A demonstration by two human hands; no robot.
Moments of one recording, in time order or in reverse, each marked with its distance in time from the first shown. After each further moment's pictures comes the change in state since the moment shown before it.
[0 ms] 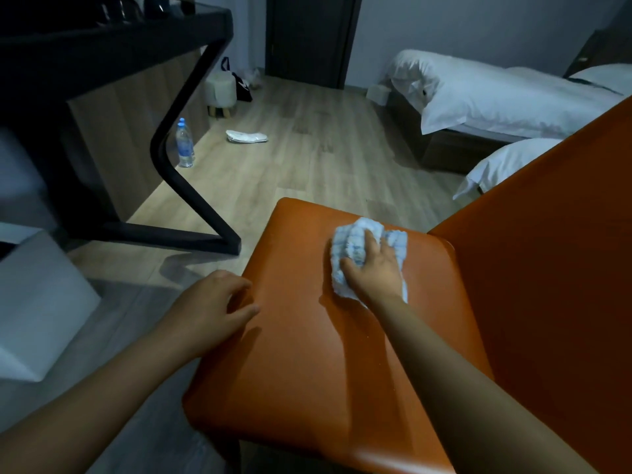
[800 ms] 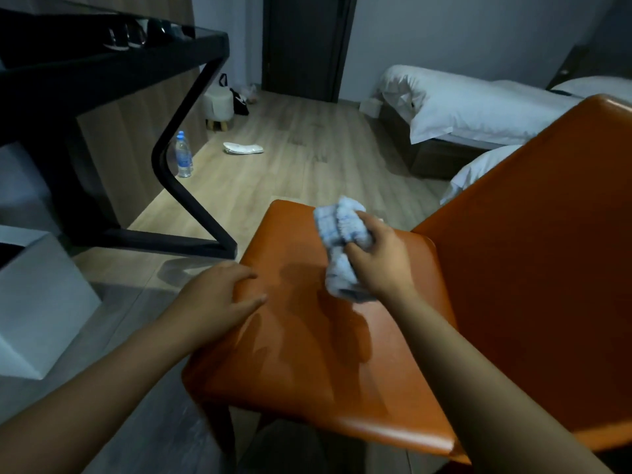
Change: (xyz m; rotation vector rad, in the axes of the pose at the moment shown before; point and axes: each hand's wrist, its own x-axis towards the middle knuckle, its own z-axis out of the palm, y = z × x) left_hand -0.026 0.039 -0.010 0.011 0.042 0.058; right_hand -0.056 -0.018 -0.086 0.343 0.171 -0.329
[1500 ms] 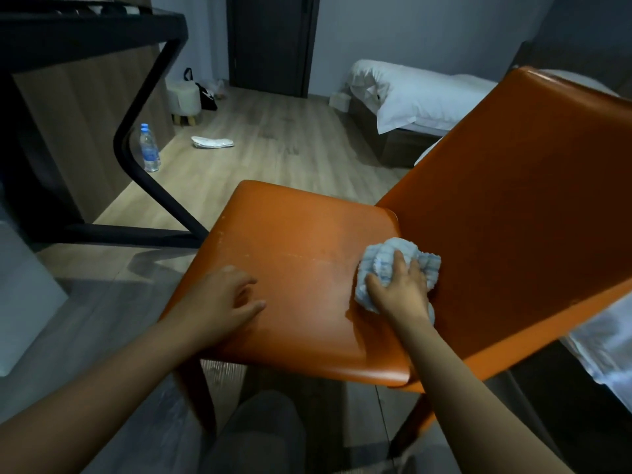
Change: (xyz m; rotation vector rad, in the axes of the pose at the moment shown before) left_hand -0.042 0.027 0.048 0.036 -0.061 0.091; right_hand -0.103 0.085 -0.038 -0.423 -0.091 0.539
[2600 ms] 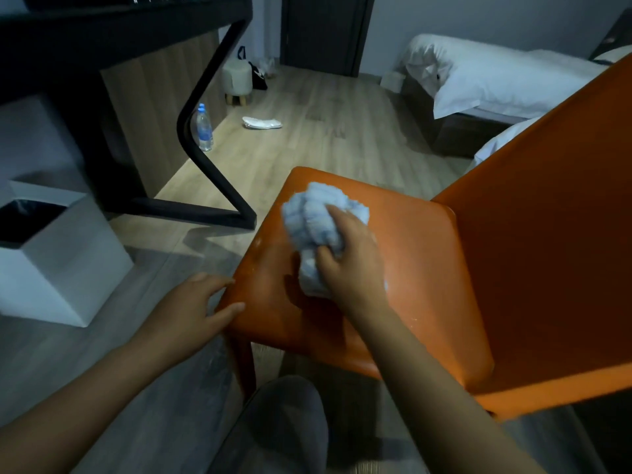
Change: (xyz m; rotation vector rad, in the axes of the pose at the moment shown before) left_hand -0.061 -0.069 -0.031 -0.119 0.071 -0.217; right_hand -0.058 -0.147 0.011 0.492 0.095 -0.640
